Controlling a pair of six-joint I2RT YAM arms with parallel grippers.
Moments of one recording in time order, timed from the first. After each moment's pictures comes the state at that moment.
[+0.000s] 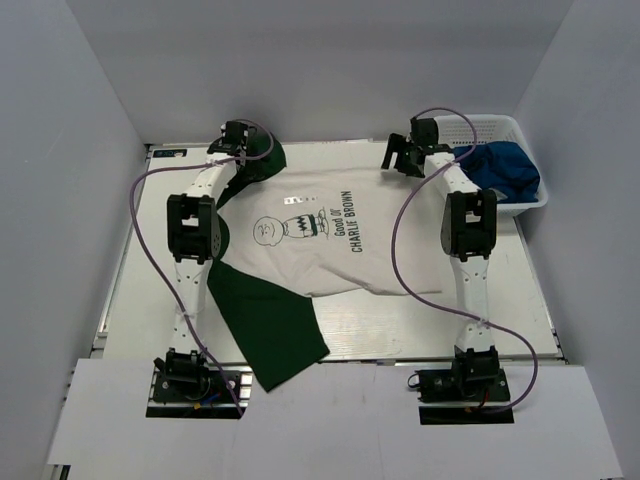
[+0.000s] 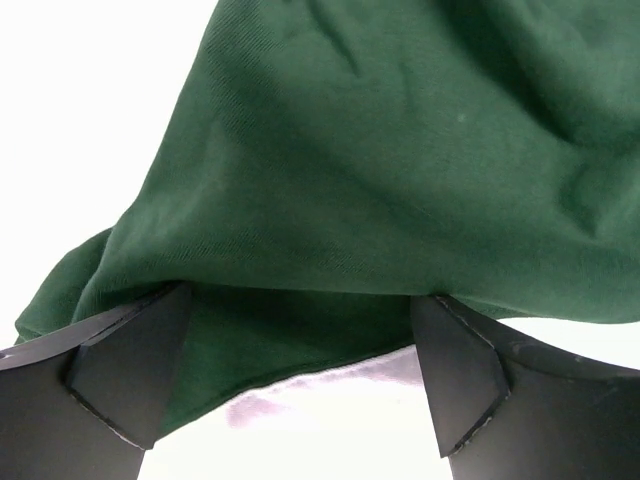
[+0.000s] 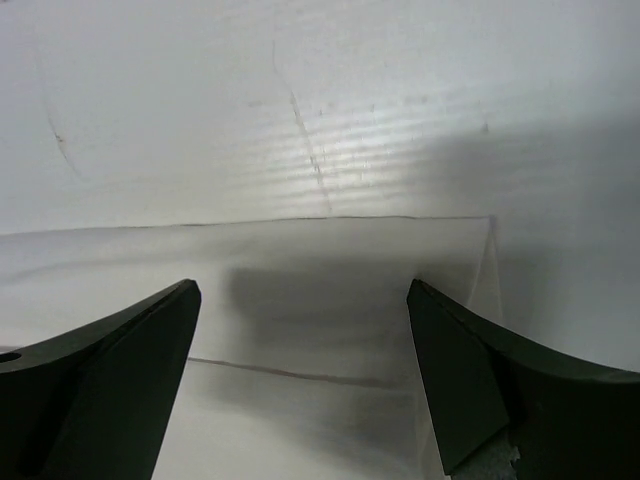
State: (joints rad) left arm -0.13 2.53 2.24 -0.67 -0.23 -0.33; right arm 0.16 2.52 2.19 -0.48 -0.07 0.34
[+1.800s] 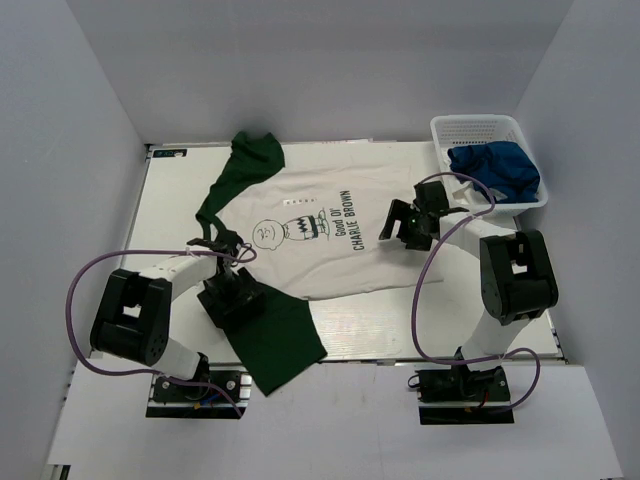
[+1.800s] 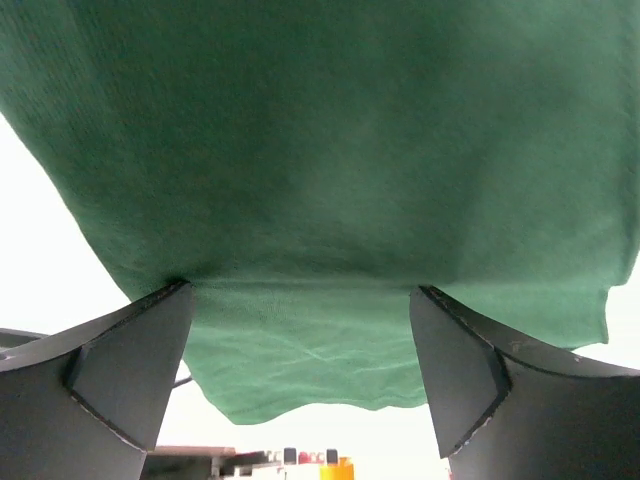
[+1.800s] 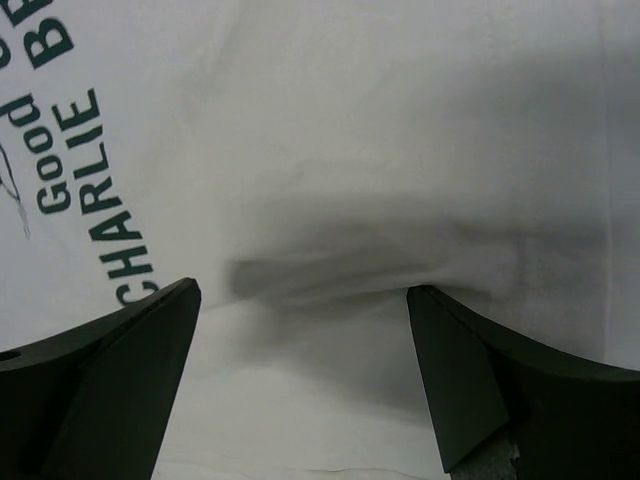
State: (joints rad) left arm -0.28 1.48 0.73 -0.83 0.11 -0.89; right arm 0.24 1.74 1.01 -0.25 -0.17 0.46
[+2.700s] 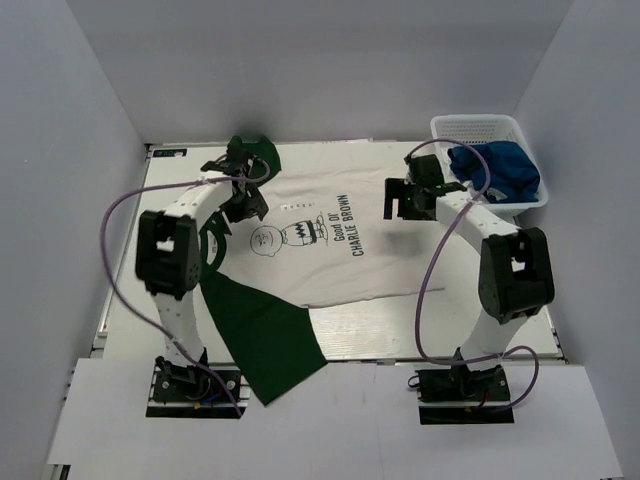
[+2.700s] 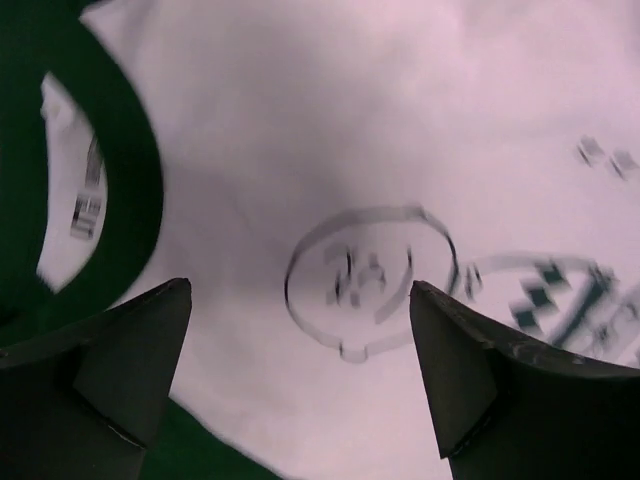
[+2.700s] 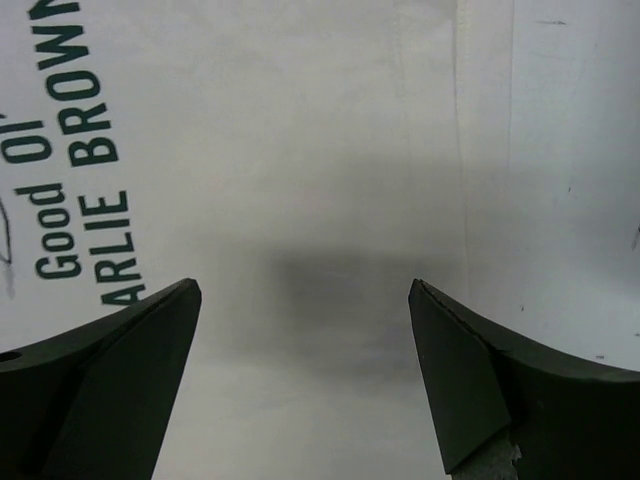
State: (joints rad) left arm -0.23 1.89 1.52 -0.84 -0.20 -0.68; right arm 0.28 1.72 1.23 -0.40 0.00 0.23
